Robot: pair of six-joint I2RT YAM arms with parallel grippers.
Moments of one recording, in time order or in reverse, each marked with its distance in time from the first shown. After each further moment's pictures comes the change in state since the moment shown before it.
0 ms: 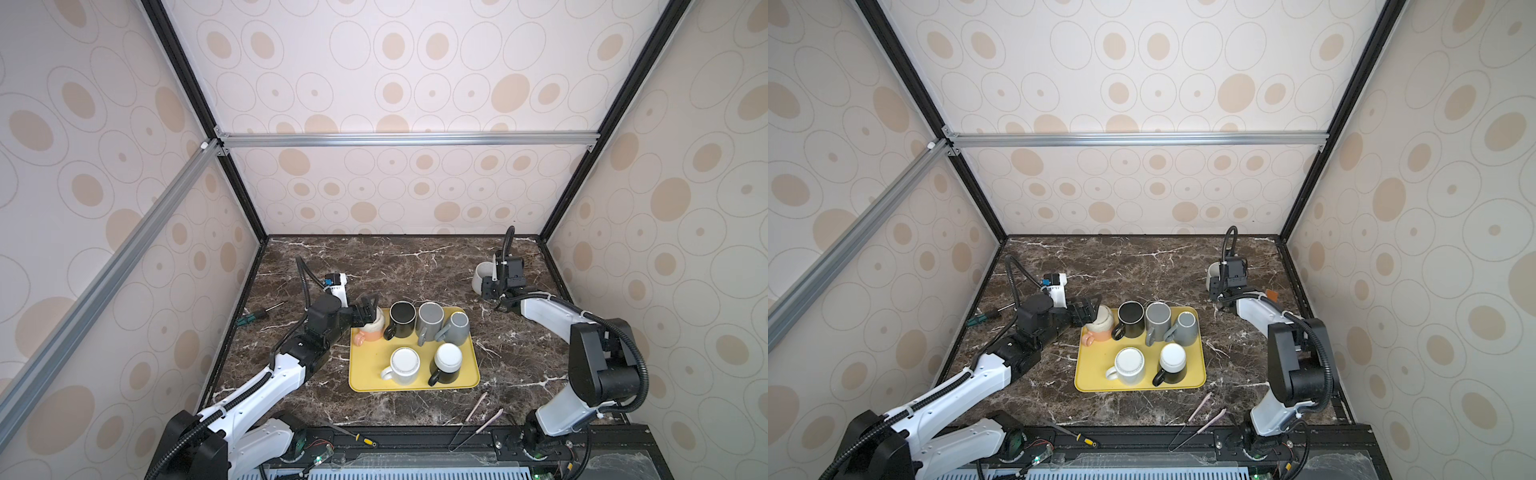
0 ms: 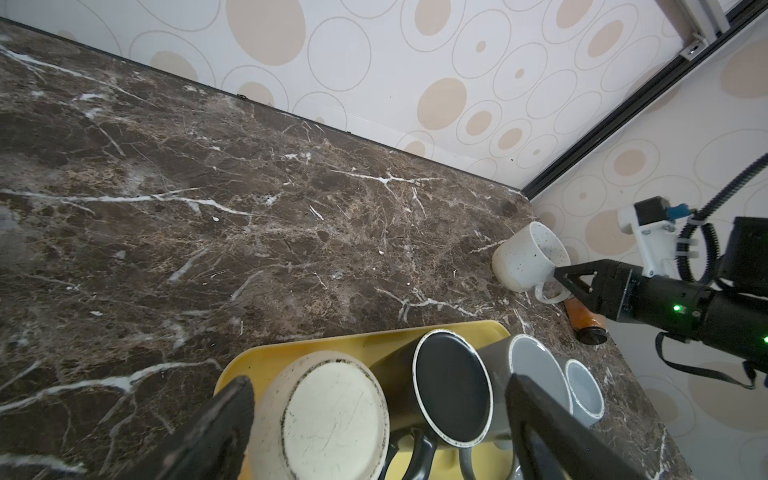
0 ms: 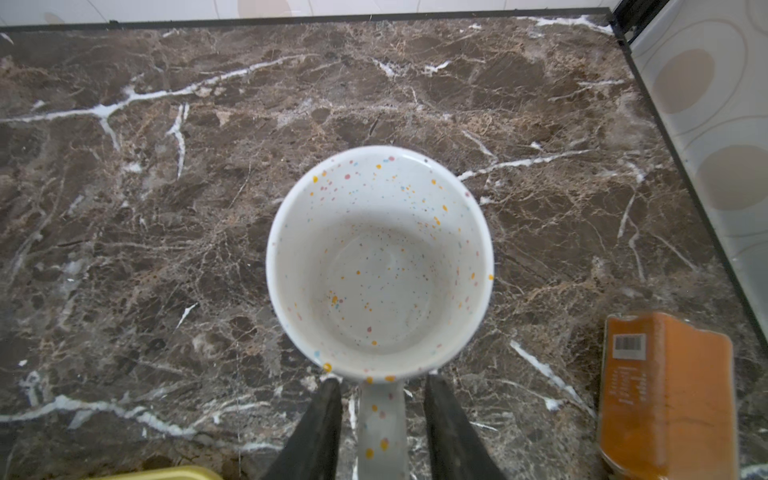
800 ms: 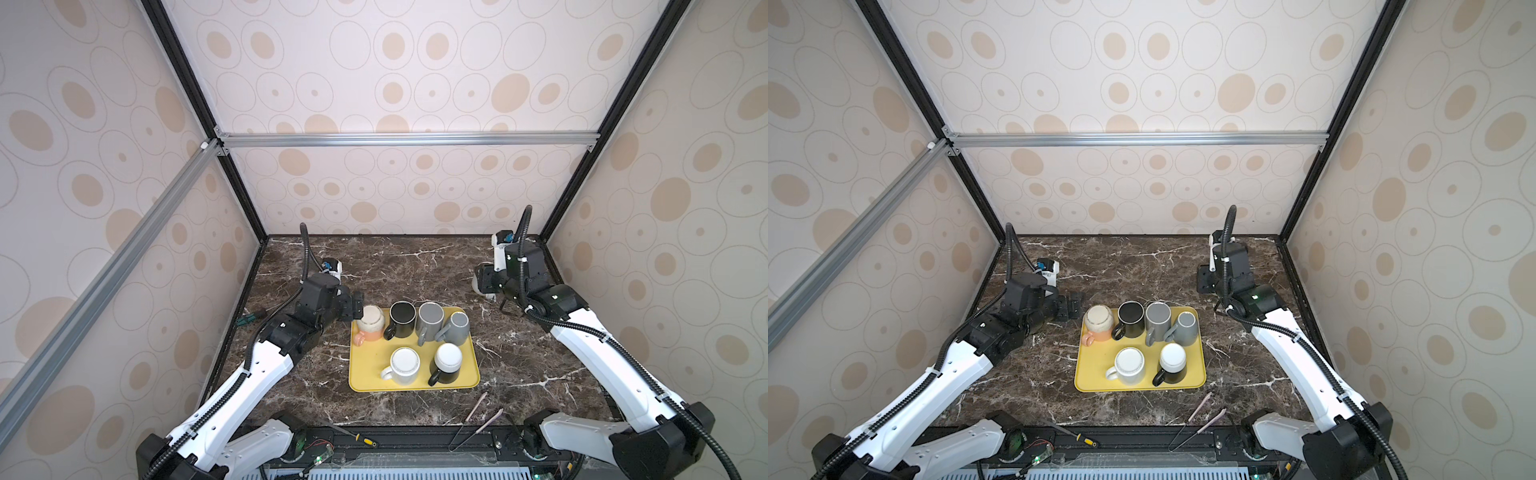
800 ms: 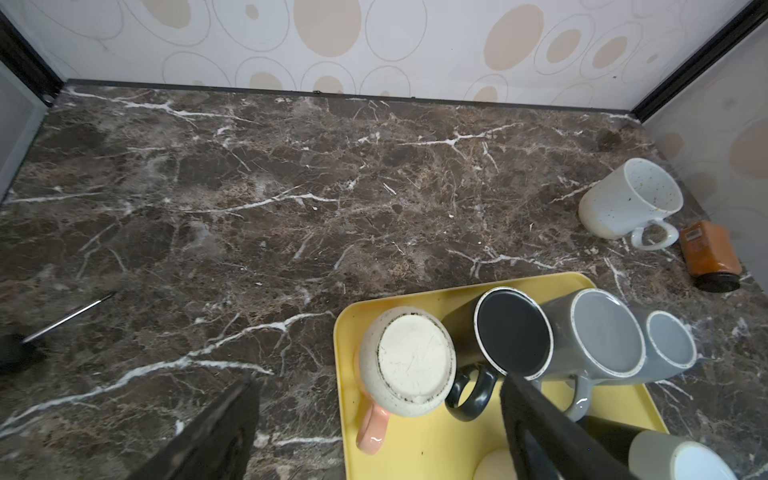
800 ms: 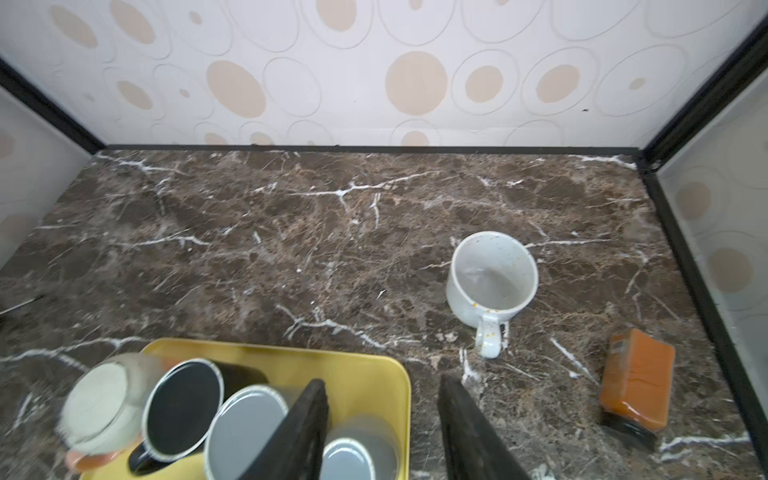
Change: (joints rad) left arm -0.002 -0.015 0.410 -0.692 -0.151 0.224; right arm 0.268 -0.416 0.219 -0.455 -0.046 0.098
